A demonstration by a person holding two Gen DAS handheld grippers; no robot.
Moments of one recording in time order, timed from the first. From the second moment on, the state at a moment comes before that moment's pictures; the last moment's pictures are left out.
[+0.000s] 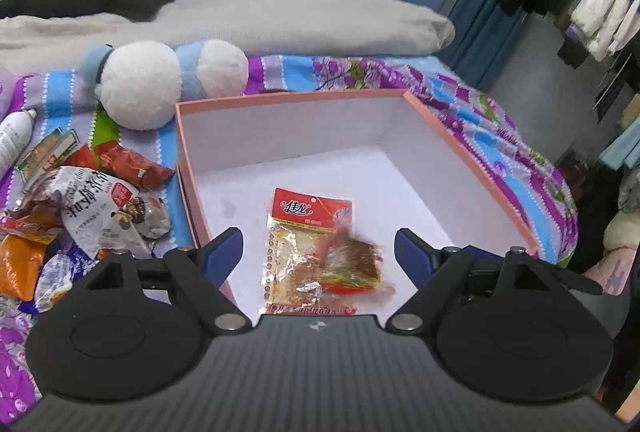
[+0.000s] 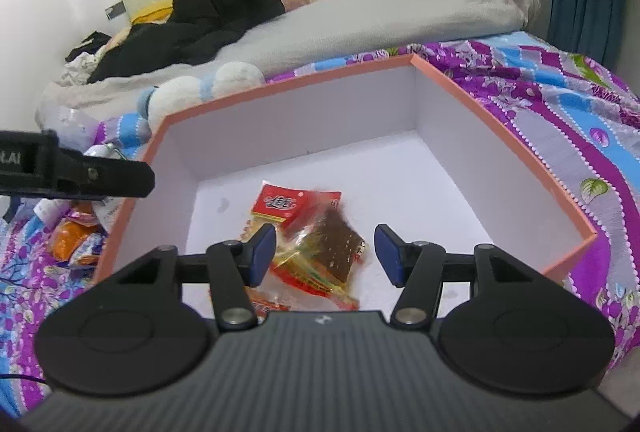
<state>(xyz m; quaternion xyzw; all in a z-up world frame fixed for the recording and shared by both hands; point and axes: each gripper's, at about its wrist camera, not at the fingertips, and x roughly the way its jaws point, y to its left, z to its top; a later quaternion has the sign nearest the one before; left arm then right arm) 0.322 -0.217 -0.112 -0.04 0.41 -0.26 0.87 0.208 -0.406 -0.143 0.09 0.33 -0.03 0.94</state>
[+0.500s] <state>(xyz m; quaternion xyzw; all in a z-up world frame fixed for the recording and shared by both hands) 0.224 -0.161 -0.055 -0.04 0.35 -0.26 0.90 0.130 -0.360 -0.100 0.09 0.27 -0.02 0.96</state>
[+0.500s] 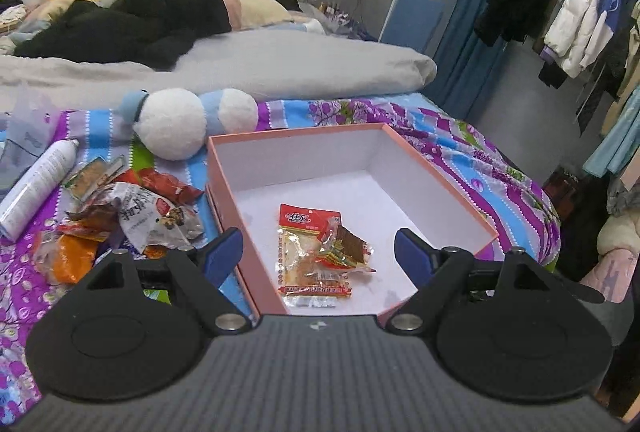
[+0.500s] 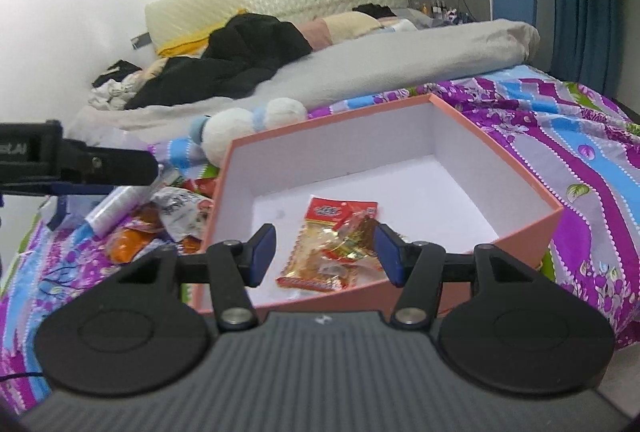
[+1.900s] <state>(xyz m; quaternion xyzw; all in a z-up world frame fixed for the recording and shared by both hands) 0.052 0.015 -0.068 -0.11 0.35 -0.15 0.92 0.015 -0.246 -0.104 0.05 0.27 0.09 0.96</state>
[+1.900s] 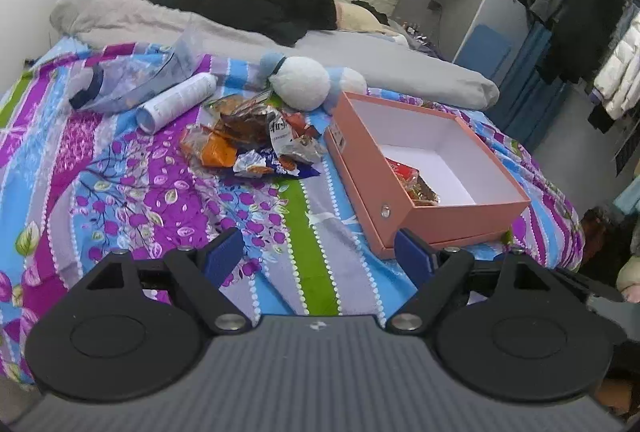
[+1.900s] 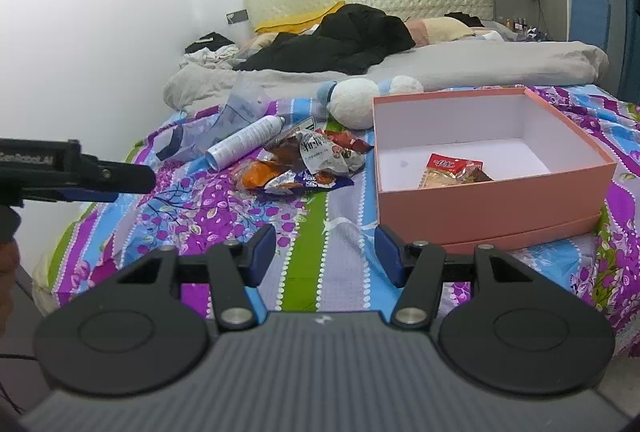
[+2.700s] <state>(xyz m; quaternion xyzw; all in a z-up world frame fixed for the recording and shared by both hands) 0.168 0.046 -0.131 -0.12 0.37 -0.10 0.91 0.102 -0.204 -0.144 0.01 0.30 0.16 0.94</state>
